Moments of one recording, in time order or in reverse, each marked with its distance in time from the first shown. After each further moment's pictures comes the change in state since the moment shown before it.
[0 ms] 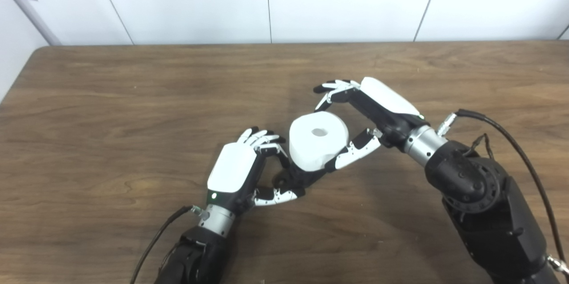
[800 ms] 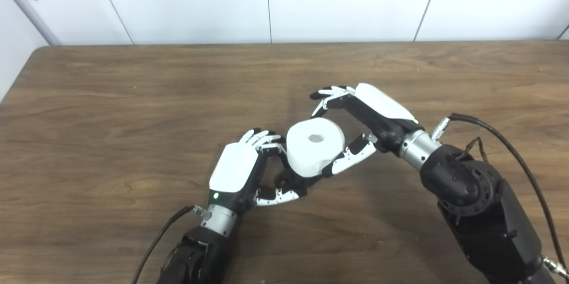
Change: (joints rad) left arm -0.001 -0.010 -0.004 0.000 -0.001 0.008 -0.003; right arm 0.003 0.013 0.018 0.013 -0.013 -0.005 0.000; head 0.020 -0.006
